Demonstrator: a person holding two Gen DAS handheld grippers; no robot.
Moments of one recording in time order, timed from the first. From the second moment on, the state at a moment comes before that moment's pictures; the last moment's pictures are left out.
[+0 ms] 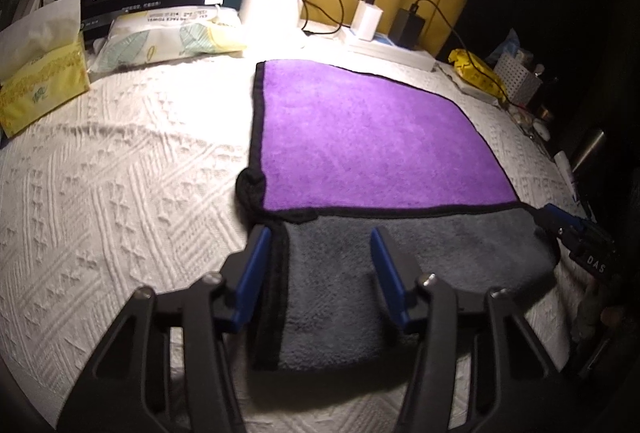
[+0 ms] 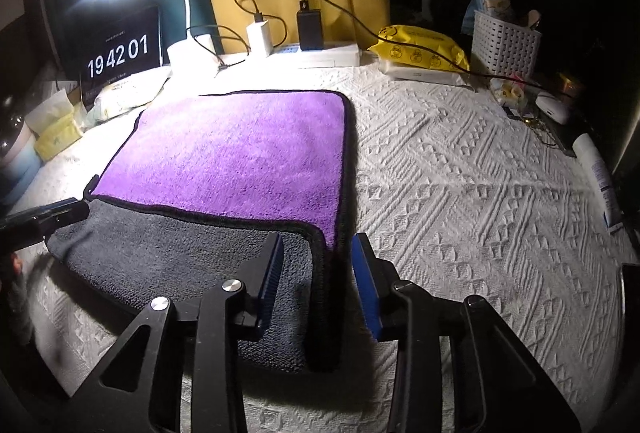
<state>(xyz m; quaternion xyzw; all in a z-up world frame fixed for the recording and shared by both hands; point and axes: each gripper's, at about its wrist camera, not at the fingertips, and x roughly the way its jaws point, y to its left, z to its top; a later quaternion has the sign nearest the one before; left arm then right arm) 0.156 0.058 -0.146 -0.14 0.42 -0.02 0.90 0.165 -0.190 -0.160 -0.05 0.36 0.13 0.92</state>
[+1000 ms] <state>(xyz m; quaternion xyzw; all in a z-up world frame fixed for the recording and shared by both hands) 0.142 0.053 -0.114 -0.11 0.37 -0.03 0.92 0.148 -0.168 -0.130 -0.10 0.31 0.12 0.94</state>
